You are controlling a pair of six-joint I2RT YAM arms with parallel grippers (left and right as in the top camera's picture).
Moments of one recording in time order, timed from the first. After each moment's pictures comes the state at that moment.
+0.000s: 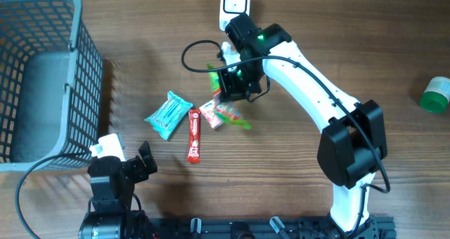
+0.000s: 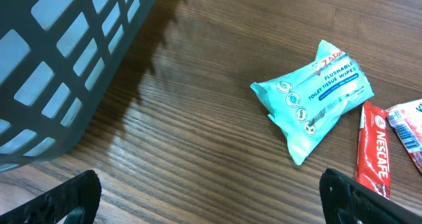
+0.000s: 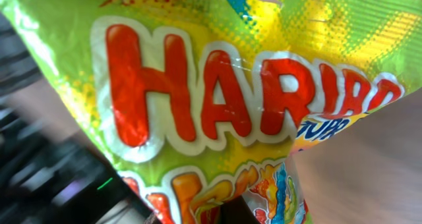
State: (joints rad) left arm 0.06 0.28 0.30 -0.73 -0.12 -0.24; right arm 0.54 2.06 1.79 -1.16 -0.42 0.31
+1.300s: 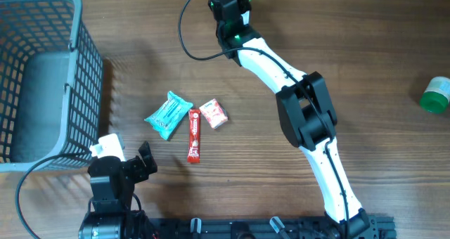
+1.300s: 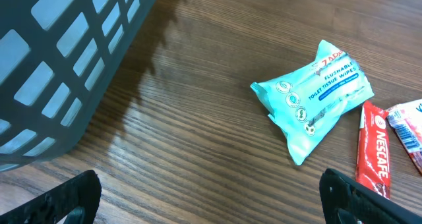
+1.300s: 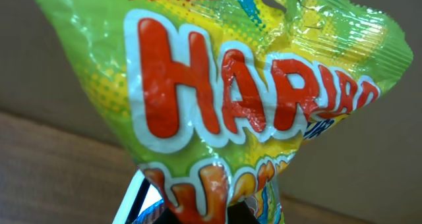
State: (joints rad) left arm 0.06 0.28 0.30 -0.73 -0.12 -0.24; right arm 0.53 2.53 2.09 0.18 0.58 -0.30
